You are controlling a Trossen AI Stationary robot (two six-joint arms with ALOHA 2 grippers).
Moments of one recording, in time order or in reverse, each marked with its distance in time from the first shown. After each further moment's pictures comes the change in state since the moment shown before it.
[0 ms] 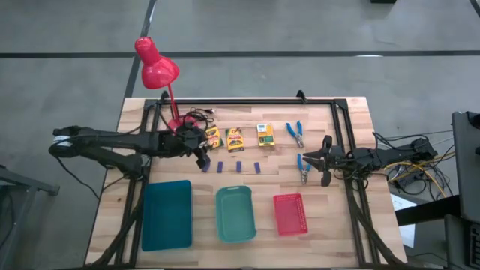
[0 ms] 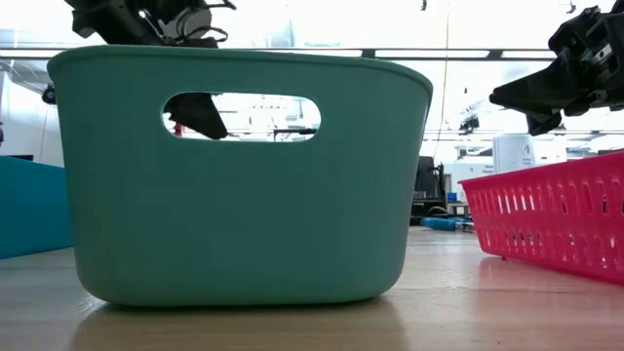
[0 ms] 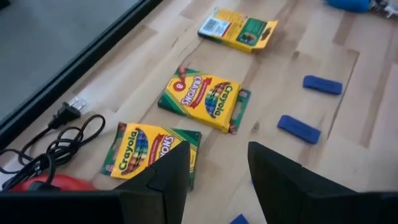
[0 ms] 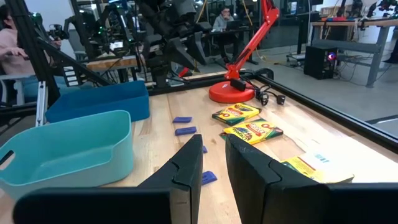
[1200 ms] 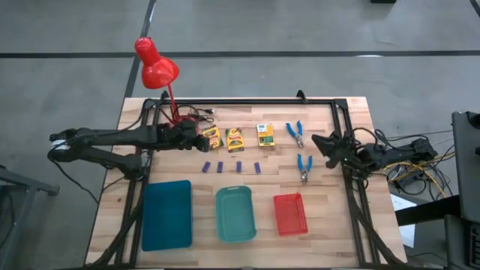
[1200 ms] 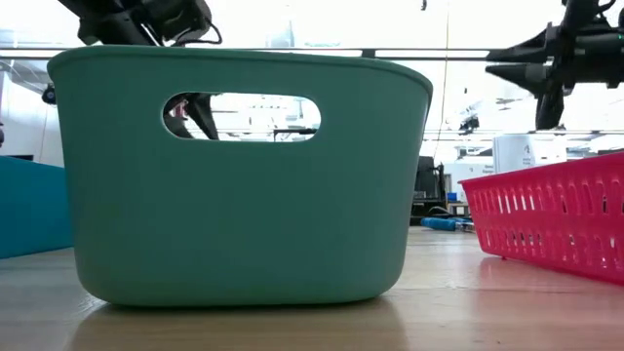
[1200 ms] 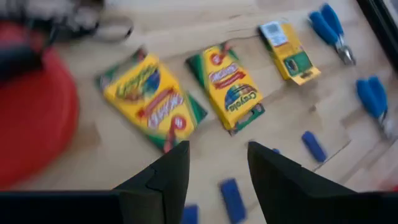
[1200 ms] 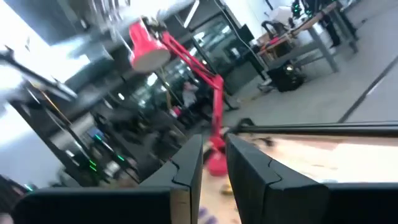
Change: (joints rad) left arm 0.128 -0.038 -0.001 -0.105 0.122 -0.713; right arm -0.003 0.000 0.000 0.329 0.287 0.372
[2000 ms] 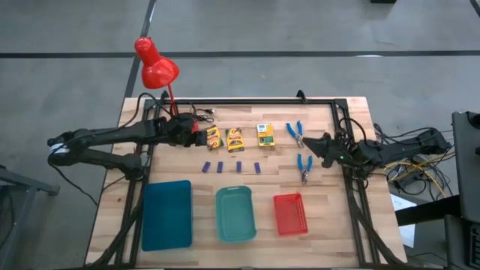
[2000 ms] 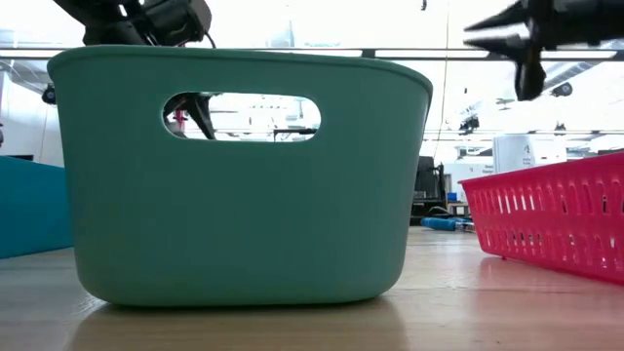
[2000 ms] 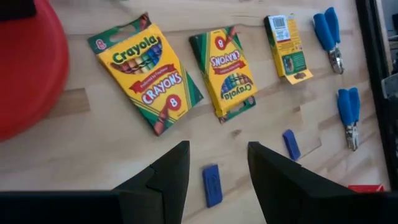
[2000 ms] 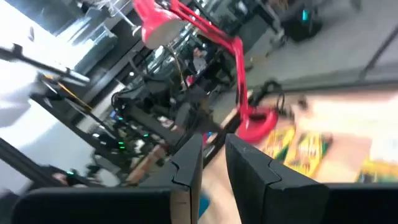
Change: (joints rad) left arm 0.124 -0.012 0.000 -0.016 0.196 -0.038; right arm -0.012 0.383 0.261 -0.044 -0.100 0.197
